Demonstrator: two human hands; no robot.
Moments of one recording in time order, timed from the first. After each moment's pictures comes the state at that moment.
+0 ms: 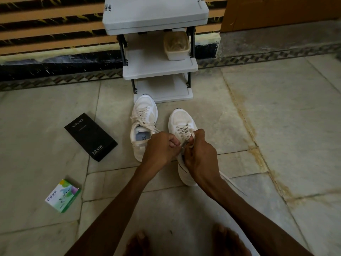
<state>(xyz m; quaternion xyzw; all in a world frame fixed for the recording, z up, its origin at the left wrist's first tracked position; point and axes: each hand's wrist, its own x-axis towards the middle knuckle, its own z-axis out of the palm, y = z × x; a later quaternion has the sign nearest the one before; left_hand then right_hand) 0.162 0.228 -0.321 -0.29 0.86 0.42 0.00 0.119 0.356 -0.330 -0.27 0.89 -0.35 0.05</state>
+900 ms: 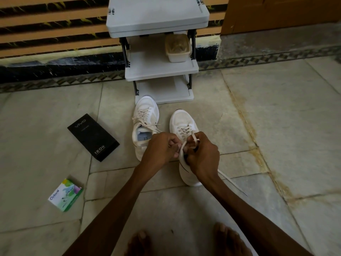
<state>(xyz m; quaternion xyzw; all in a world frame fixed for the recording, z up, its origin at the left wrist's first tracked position) 0.163 0.223 -0.328 -0.27 0.83 0.48 0.01 0.117 0.351 -0.333 -0.15 0.91 -0.38 0.05</state>
